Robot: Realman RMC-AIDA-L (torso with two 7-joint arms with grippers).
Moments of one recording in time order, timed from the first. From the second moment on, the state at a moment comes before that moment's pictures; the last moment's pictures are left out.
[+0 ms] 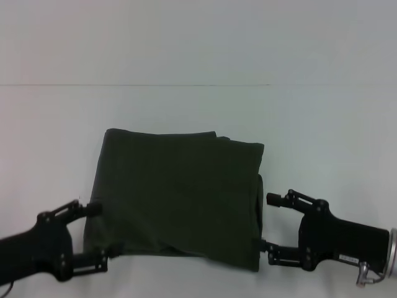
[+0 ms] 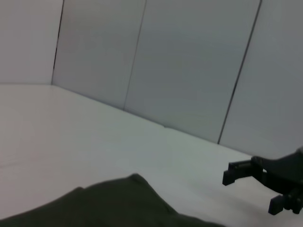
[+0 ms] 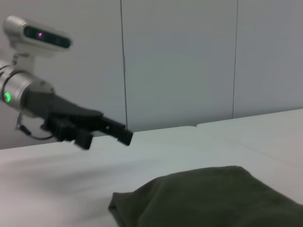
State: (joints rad) left arm -0.26 -2.13 0.57 0.77 1.97 1.73 -1.22; right arm 0.45 2.10 -0.70 -0.34 -1.87 -1.51 0.78
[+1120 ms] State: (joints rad) left arm -0.22 -2.15 0.47 0.71 1.97 1.65 -1.11; right arm 0.36 2.10 -0.60 -0.20 -1.84 -1.49 0.59
